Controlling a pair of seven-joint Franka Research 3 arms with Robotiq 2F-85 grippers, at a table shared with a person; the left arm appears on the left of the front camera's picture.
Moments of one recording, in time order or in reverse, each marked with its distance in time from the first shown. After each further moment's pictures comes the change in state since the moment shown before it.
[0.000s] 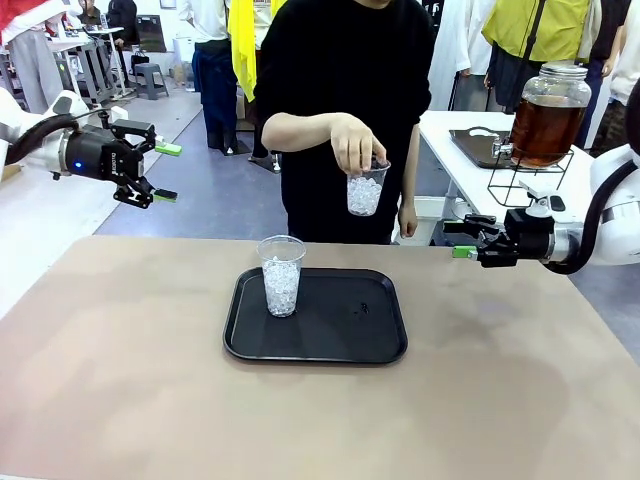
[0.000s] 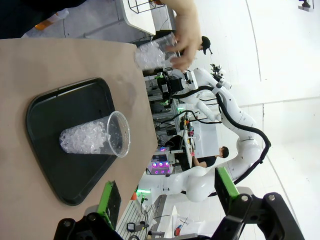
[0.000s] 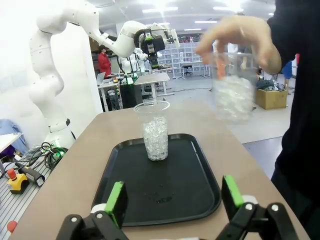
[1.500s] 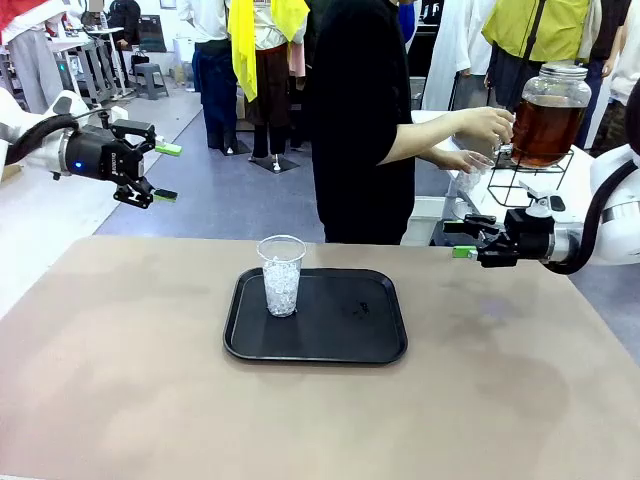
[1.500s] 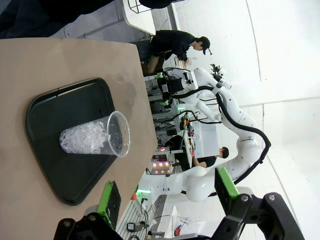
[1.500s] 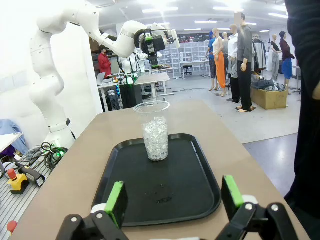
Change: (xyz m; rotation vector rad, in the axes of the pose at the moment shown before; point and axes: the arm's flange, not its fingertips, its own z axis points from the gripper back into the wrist) left arm 0.000 0.000 0.000 0.000 0.000 0.000; right arm 0.000 0.000 0.000 0.000 0.000 0.000
